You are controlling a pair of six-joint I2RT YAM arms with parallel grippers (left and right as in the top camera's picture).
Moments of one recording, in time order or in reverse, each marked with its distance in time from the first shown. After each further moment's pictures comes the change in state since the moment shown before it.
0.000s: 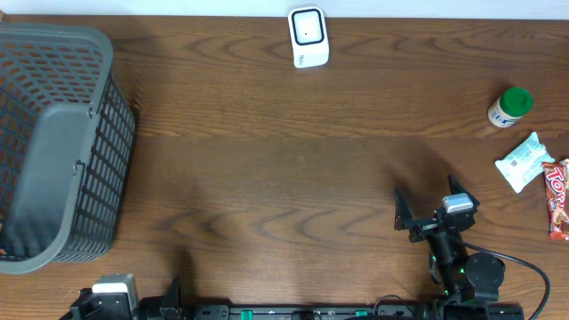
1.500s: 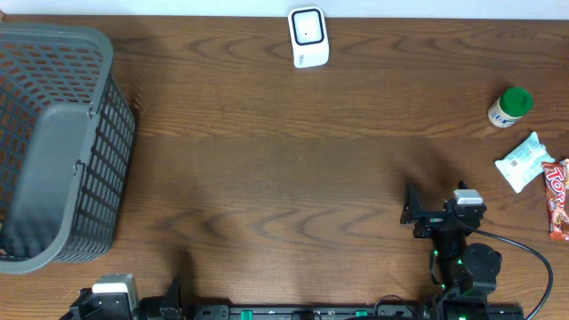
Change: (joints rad) left arm 0.000 0.000 0.000 0.000 0.000 0.000; right arm 0.000 0.095 0.000 -0.018 0.176 0.092
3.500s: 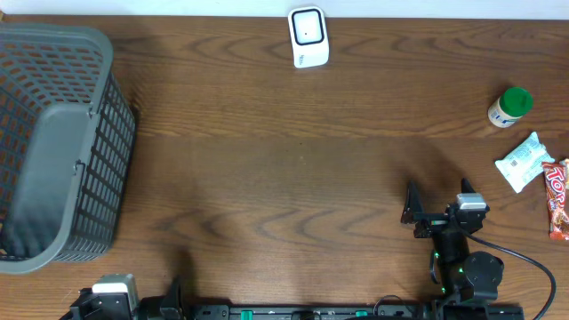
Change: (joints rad) left arm 0.000 0.000 0.000 0.000 0.000 0.000; right arm 0.019 -0.095 0.000 0.001 0.003 0.003
